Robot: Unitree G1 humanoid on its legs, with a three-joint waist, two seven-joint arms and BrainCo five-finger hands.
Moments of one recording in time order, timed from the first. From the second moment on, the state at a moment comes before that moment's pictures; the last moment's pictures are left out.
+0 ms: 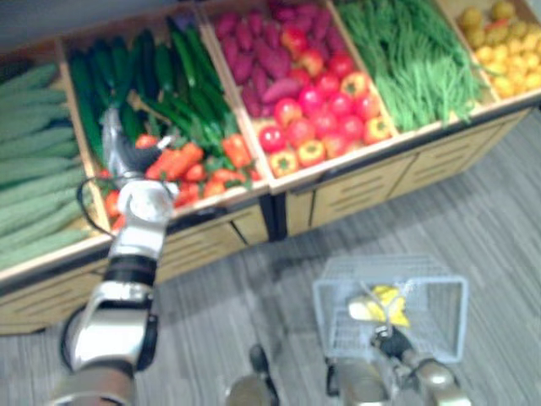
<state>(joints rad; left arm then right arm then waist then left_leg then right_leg) -0.80 0.59 -0.03 0.72 0.17 0.03 0.53 0.07 -0.24 0.10 0.59 0.07 0.00 0.24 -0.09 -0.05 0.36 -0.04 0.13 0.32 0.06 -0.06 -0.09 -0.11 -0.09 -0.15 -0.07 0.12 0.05</state>
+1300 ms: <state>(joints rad) -1.10 0.68 -0.05 0.95 0.34 0.22 0.59 -0.20 -0.28 0.17 0.61 0.14 0.01 0.25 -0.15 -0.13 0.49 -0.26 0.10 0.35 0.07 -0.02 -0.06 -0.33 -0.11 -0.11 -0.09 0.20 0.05</state>
